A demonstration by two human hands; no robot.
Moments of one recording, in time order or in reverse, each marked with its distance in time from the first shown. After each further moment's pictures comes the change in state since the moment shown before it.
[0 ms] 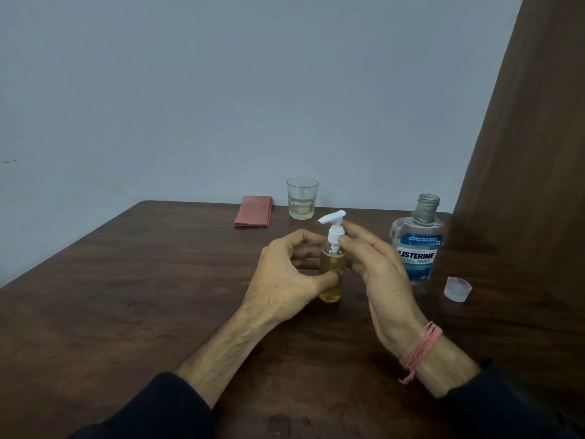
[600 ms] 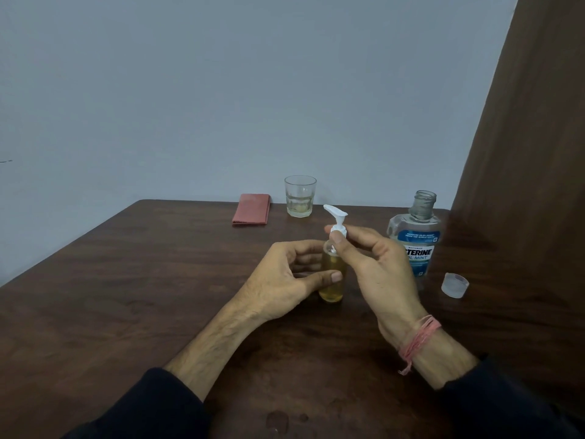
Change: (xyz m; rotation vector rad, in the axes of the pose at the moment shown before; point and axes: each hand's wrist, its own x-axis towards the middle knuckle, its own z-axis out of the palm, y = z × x) left_hand 0.006 -0.011 -0.005 -0.031 -0.201 -0.006; right_hand 0.000 -0.004 -0.002 -0.303 0.076 -0.102
